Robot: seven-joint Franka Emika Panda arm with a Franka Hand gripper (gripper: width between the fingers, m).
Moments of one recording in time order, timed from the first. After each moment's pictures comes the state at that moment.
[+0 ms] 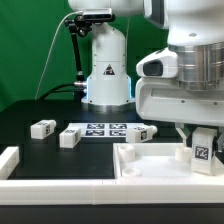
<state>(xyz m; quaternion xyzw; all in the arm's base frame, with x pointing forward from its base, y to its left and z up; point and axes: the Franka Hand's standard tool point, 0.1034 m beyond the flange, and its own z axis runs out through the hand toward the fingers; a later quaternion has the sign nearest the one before) 0.632 0.115 0.071 -0.93 0.34 0.08 0.05</state>
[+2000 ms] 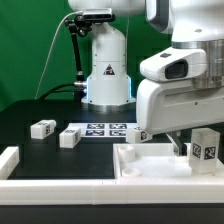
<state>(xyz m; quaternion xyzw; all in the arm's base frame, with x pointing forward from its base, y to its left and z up) 0.636 0.116 0.069 -0.99 -0.12 0.01 0.05</state>
